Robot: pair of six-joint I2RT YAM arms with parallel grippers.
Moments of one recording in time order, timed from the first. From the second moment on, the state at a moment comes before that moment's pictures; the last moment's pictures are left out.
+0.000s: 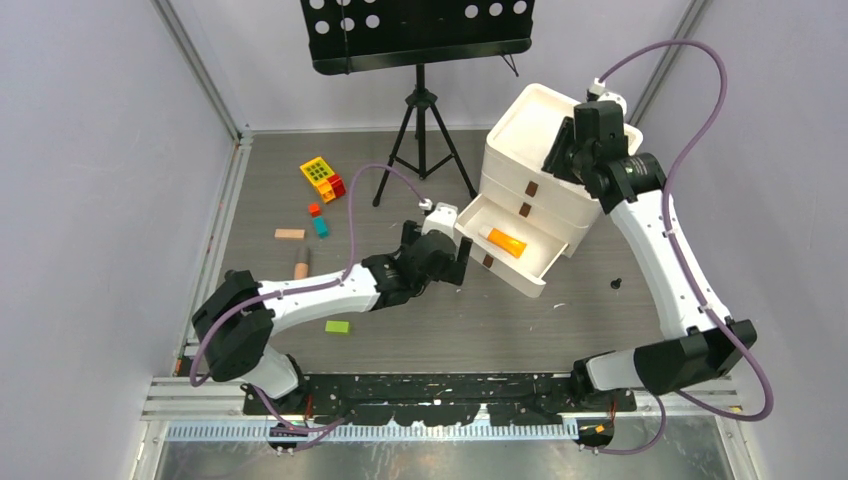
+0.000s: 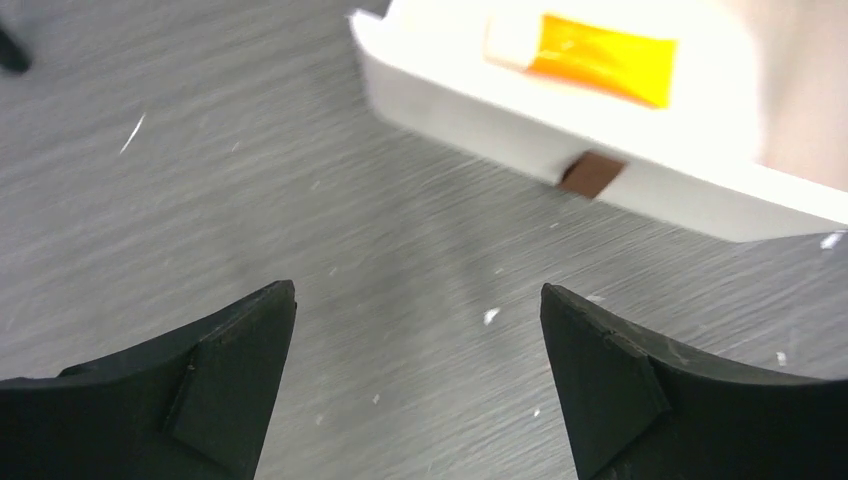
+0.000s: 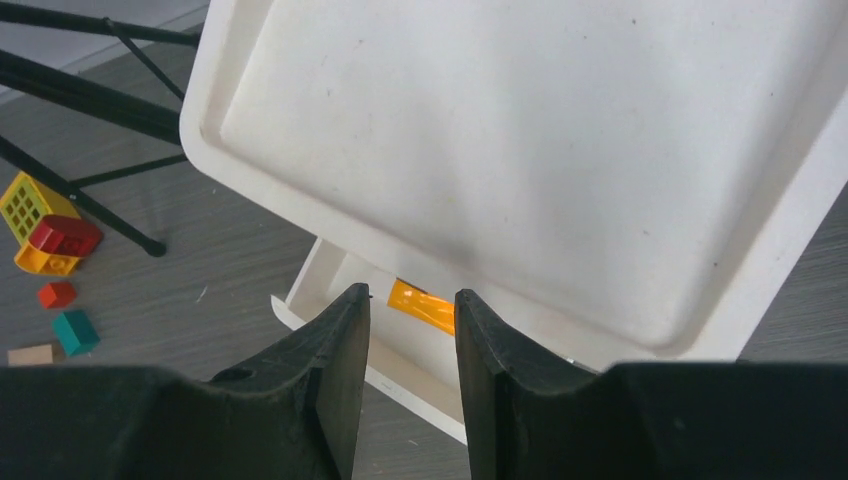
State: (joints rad) left arm -1.03 1.53 1.00 -0.16 -0.52 -0.46; right arm 0.25 1.35 1.55 -0.82 0.23 0.47
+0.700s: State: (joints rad) left arm -1.09 1.70 1.03 0.09 -0.37 -0.37; right arm 0.25 1.58 1.71 -0.94 0.32 0.46
